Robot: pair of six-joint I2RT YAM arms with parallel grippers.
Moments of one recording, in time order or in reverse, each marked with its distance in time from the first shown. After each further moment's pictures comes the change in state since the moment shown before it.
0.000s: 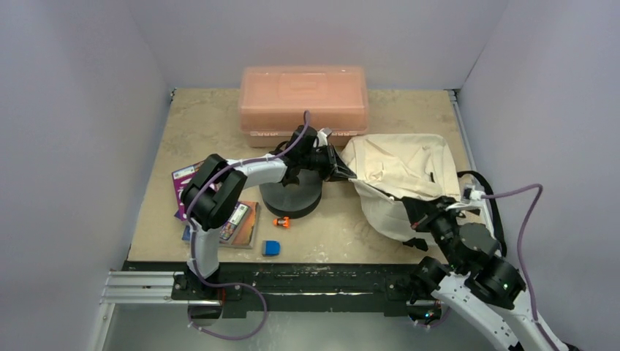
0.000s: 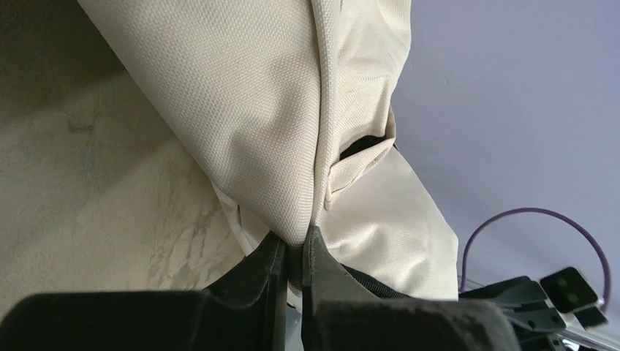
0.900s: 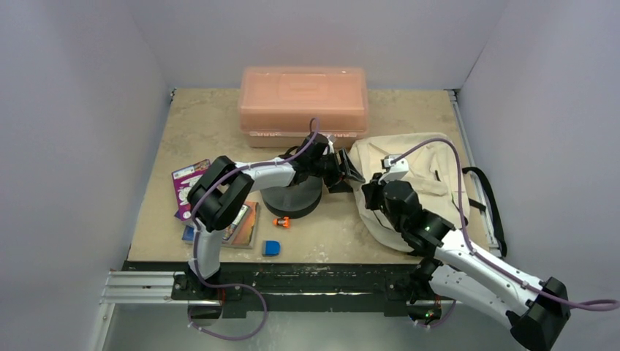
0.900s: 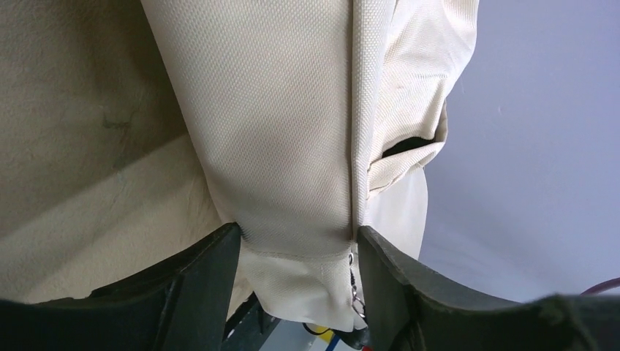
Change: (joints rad) left arm -0.074 0.014 0.021 -0.093 -0.122 0.008; right arm -0.001 0.650 -0.102 0.470 -0.030 -0.224
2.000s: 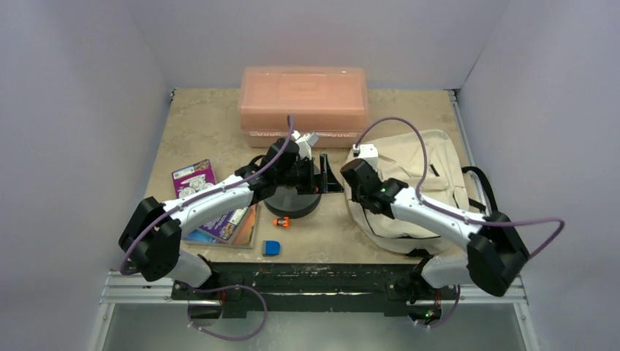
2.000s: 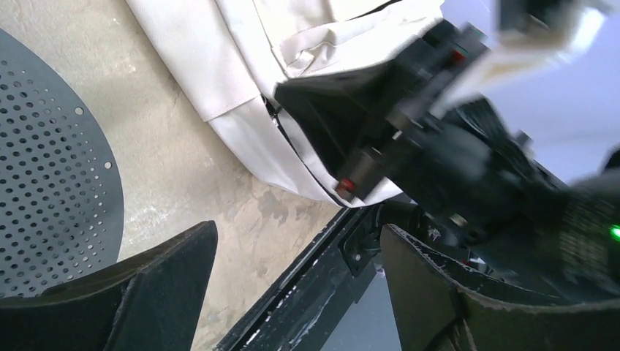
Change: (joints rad) left arm -0.023 -0.557 -0.281 -0.214 -0.172 0.432; right arm -0.012 0.587 0.327 -0.290 0.153 0.106
